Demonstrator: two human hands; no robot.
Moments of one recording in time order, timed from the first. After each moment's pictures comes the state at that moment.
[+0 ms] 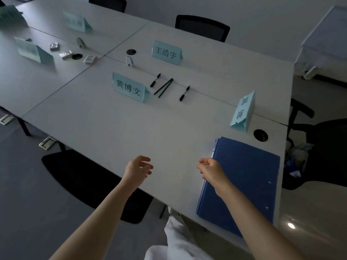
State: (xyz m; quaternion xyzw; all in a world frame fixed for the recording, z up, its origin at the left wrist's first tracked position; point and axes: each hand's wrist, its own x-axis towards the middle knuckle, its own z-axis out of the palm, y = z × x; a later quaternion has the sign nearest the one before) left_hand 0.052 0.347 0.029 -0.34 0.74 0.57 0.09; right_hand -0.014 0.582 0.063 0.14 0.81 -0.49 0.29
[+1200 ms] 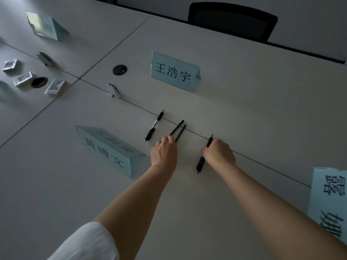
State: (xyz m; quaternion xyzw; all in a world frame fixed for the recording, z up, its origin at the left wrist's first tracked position) left_hand -0.419 0.278 -0.070 -0.18 0.97 0.11 0.09; right_hand -0.473 0.415 -0.062 0.14 0.94 -0.20 0.22
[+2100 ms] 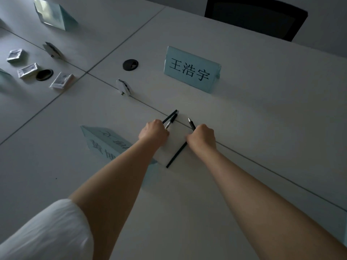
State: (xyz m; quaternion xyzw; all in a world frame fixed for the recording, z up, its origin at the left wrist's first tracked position) left_hand -0.481 0.179 -0.064 -0.31 0.91 0.21 0.18; right_hand -0.507 0.314 -0.065 0.06 0.93 -0.29 0.21
